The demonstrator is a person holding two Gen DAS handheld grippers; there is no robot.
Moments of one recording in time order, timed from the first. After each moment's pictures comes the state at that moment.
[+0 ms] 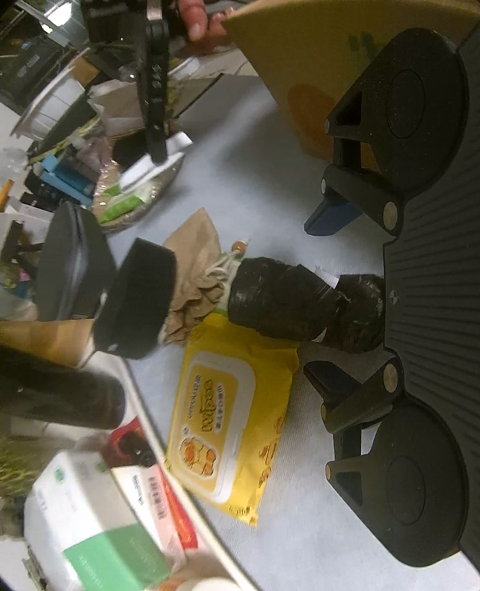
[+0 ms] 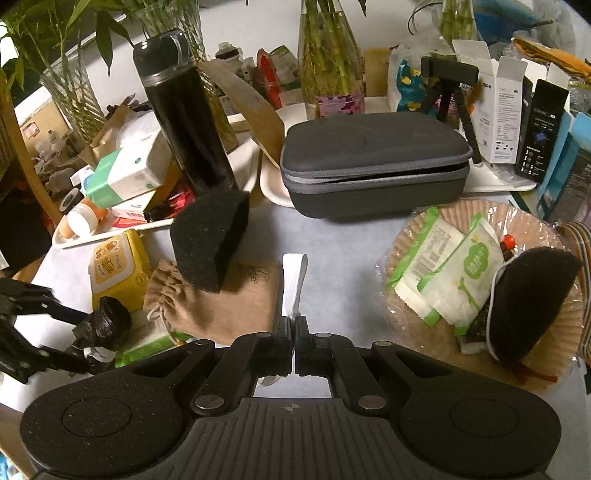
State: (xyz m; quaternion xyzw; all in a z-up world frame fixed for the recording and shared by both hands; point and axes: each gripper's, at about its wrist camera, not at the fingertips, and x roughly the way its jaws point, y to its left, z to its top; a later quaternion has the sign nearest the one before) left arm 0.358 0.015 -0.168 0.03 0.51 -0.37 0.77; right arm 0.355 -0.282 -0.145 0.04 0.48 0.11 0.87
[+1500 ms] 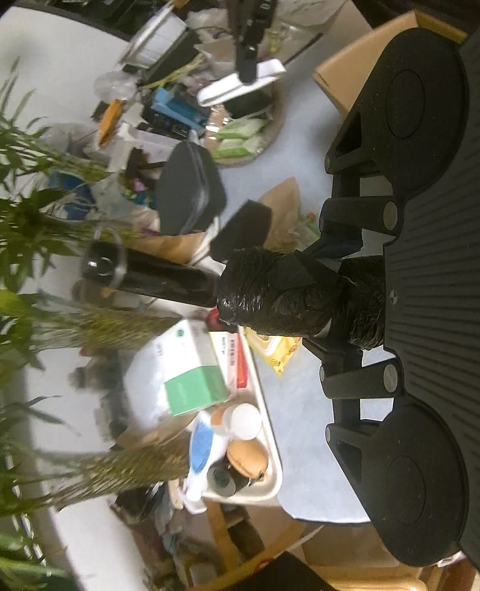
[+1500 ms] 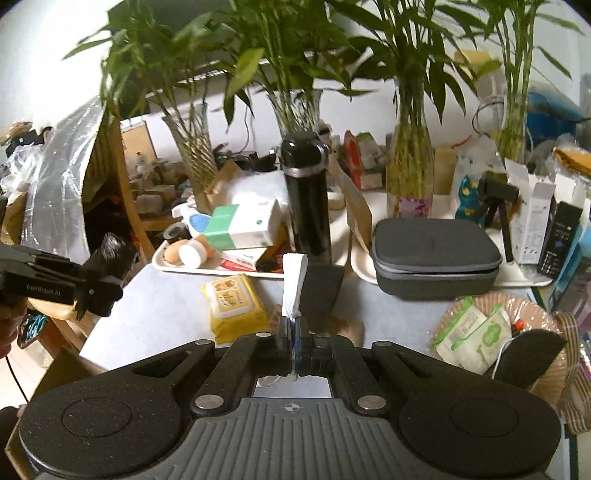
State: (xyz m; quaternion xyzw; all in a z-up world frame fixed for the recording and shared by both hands) left arm 0.262 0.047 -0.016 -0.01 0.42 -0.15 0.90; right arm 0.262 -0.250 -0.026 0.01 0.37 0.22 0.90
